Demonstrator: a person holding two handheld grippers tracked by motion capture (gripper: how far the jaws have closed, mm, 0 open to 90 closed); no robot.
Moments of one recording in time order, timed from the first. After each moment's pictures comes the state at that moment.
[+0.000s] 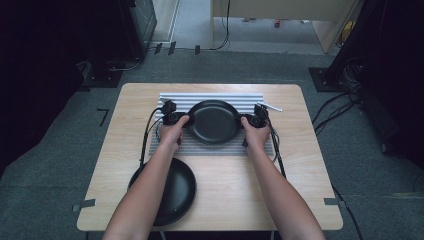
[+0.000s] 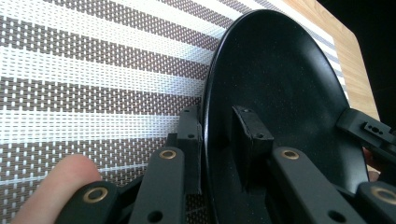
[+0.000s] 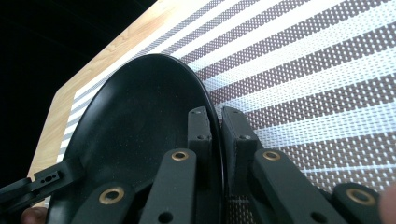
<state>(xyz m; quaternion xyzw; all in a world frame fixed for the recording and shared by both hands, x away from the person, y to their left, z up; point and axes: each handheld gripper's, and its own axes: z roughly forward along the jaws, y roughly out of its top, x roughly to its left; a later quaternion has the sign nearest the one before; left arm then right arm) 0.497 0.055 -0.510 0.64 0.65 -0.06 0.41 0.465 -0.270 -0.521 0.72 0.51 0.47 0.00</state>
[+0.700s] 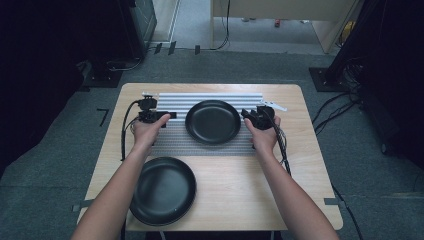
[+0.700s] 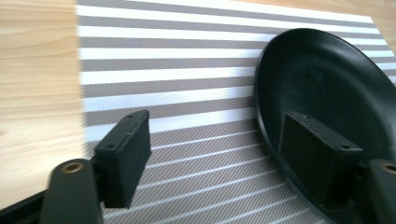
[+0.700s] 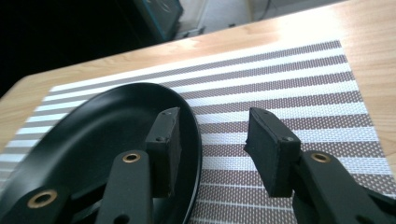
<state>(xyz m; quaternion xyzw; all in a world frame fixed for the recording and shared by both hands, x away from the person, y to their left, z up) 0.461 0.116 -0.448 0.71 0.60 0.09 0.37 0.432 -0.277 -0.484 0.64 0.58 0.47 0.18</state>
